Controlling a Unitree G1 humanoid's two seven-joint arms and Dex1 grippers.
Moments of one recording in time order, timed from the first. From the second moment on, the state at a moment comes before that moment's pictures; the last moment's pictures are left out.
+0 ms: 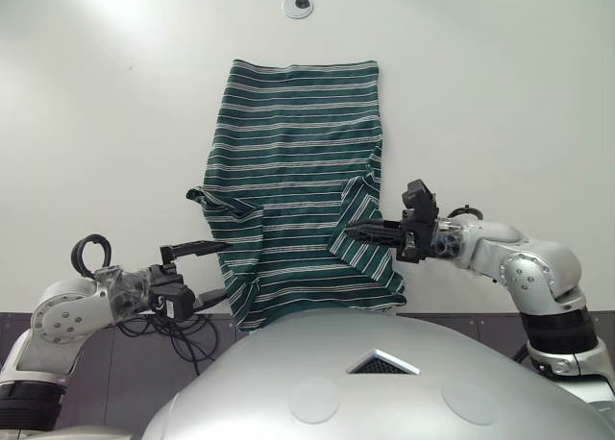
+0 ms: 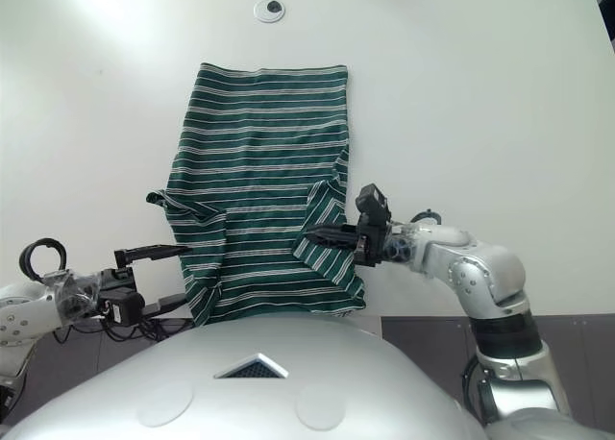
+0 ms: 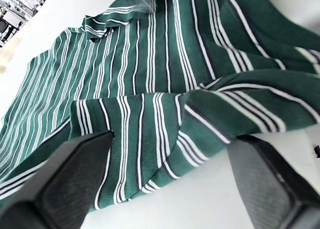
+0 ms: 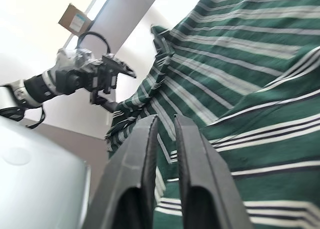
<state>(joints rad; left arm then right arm) 0.66 0.89 0.04 -0.02 0.00 -0.87 -0.93 0.18 -0.56 0.16 -0.37 0.83 0.88 0.83</state>
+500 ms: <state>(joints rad) 0.60 0.90 0.00 0.12 0.21 -1.14 -0.71 0.27 -0.69 -0.02 -0.33 0.57 0.38 1.07</state>
